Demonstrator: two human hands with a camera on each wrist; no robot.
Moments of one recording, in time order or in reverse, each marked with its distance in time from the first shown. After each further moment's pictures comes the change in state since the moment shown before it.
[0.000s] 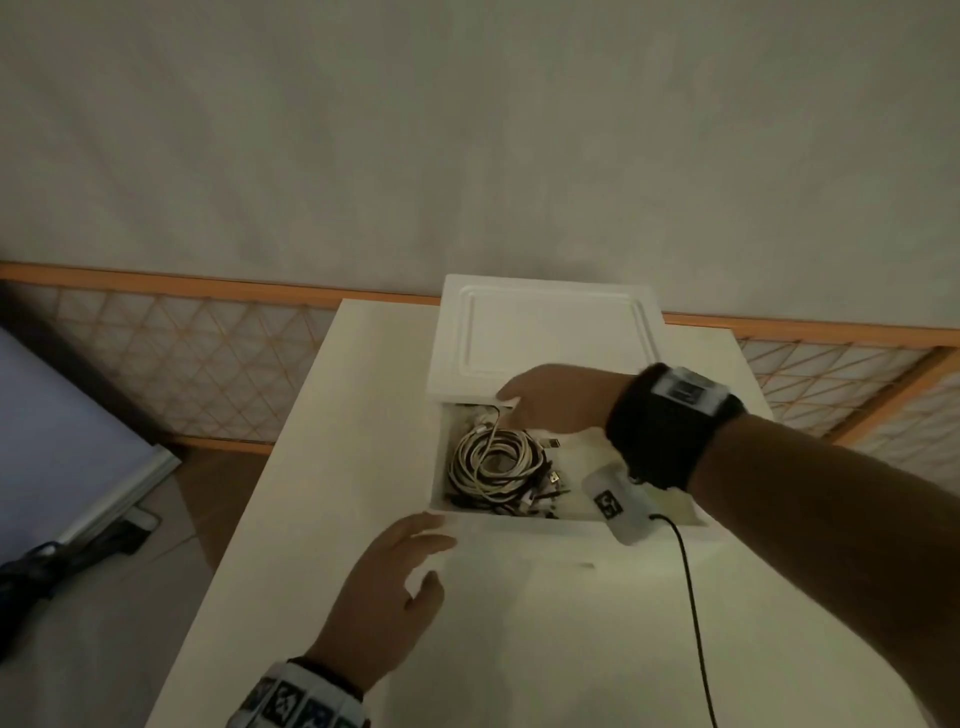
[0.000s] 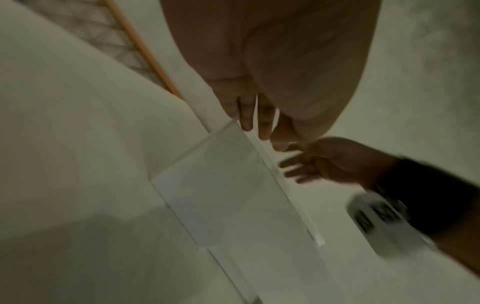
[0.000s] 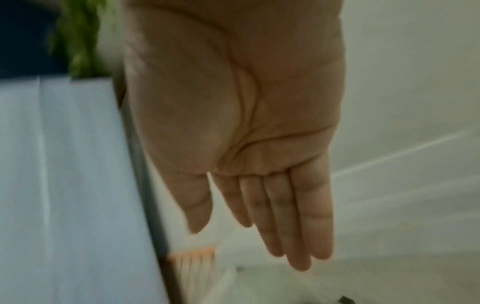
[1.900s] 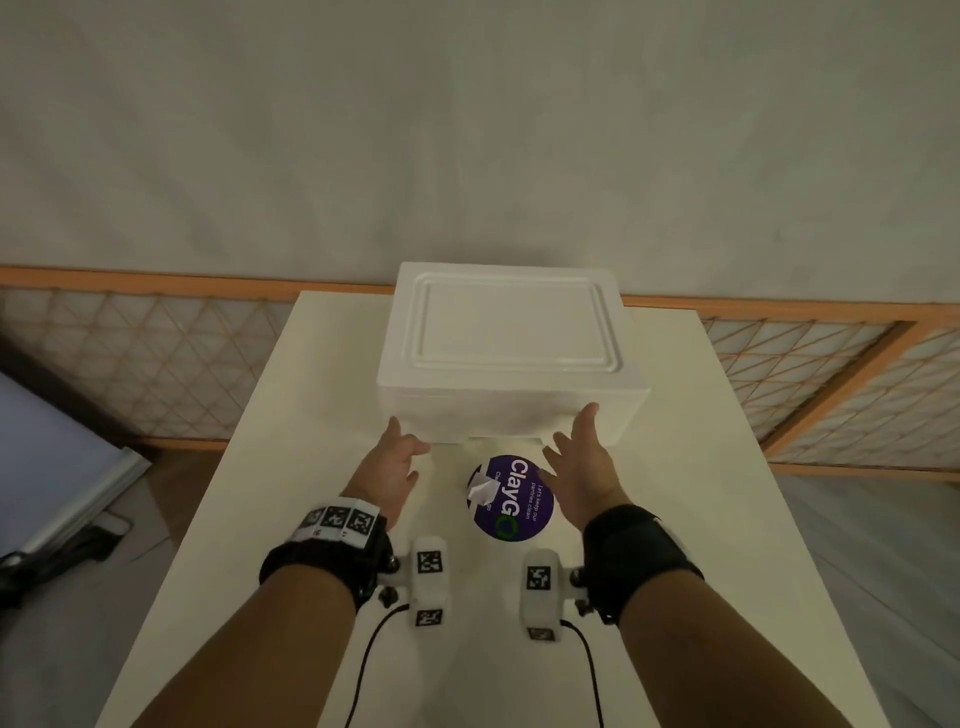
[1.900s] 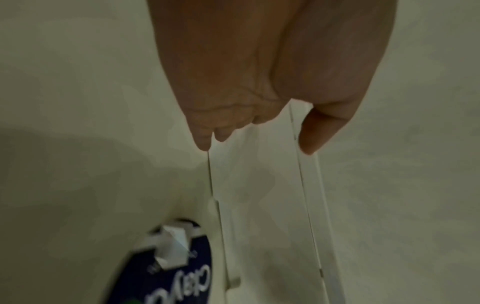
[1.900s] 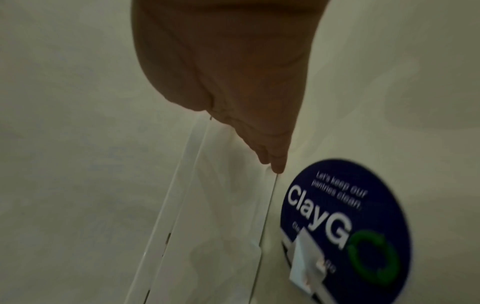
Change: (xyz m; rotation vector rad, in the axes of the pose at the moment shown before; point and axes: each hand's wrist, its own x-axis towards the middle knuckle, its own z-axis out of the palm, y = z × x) left_hand 0.127 0.012 0.038 -0.806 0.001 -0.749; right_hand -0.021 0.075 0.114 1.811 0.473 0.407
